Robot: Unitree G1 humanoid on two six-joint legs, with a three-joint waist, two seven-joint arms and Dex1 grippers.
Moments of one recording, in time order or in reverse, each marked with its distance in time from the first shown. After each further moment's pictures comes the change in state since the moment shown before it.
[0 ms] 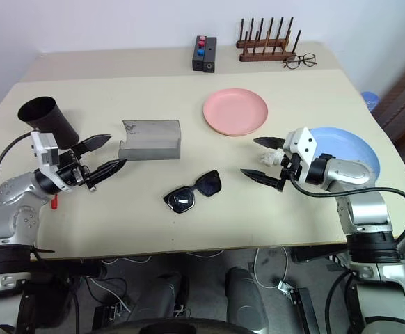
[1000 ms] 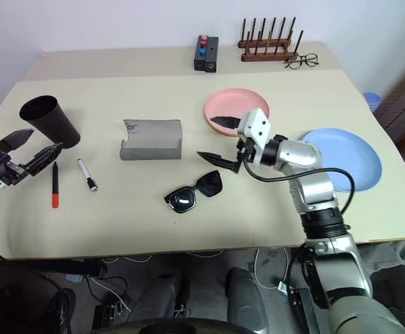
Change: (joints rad) left arm 0.161 0.189 0.256 -0.045 0.065 0.141 0.337; right arm -0.221 0.275 0.149 0.051 -0.090 -0.094 -0.121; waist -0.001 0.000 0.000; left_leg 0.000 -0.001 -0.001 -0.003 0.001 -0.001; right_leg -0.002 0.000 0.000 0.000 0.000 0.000
